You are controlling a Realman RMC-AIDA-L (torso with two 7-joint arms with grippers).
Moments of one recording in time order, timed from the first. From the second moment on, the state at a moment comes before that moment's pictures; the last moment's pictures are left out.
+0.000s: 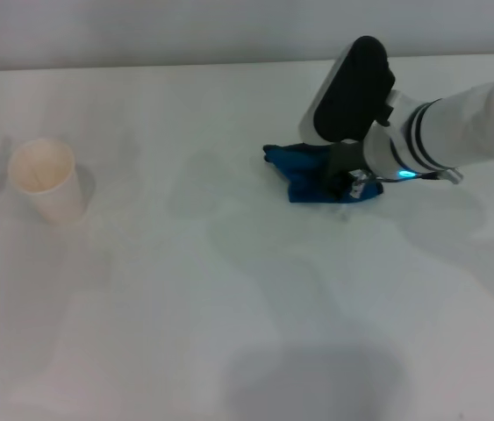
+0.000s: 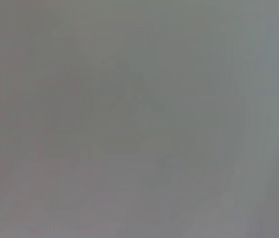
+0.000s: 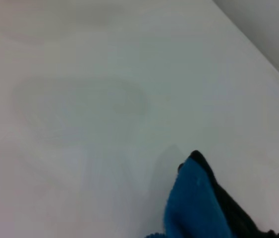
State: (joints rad) left arm -0.49 -2.08 0.83 0.09 -2.53 -1.29 2.48; right arm 0.61 2.01 -1.81 -0.91 -2.54 -0.70 2.49
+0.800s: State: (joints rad) left arm -0.48 -2.07 0.83 0.09 -2.53 -1.29 2.48; right arm 0.61 2.01 -1.67 -0.96 -2.54 -0.85 2.50
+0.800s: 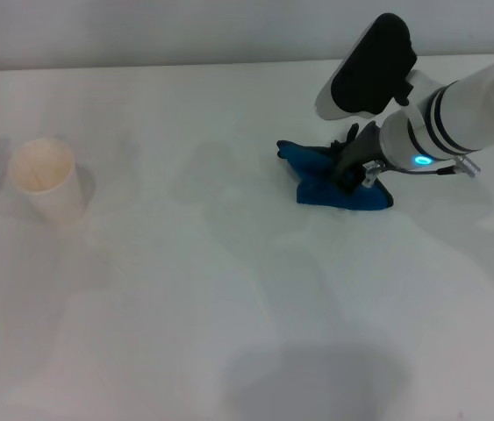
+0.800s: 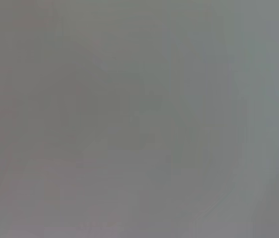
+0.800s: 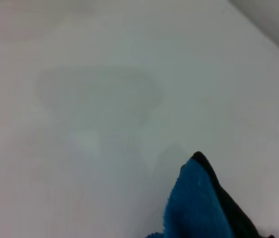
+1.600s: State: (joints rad) left arm -0.48 -2.08 0.83 0.09 -2.53 -1.29 2.48; right arm 0.48 2.02 -1.54 -1.11 -2.42 -0.80 2.50
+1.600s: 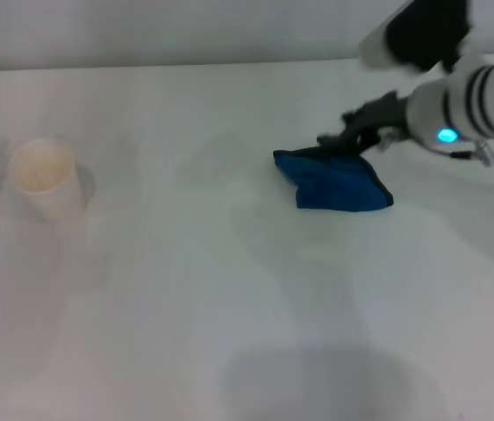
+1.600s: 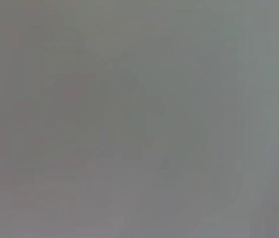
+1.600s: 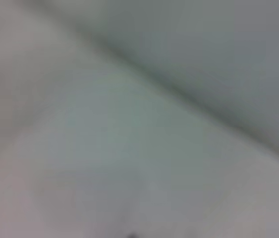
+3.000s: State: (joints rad) left arm -0.46 -2.08 0.83 0.10 -2.54 -1.25 2.47; right arm 0.37 2.02 -0.52 -0.14 -0.79 -1.24 0.70
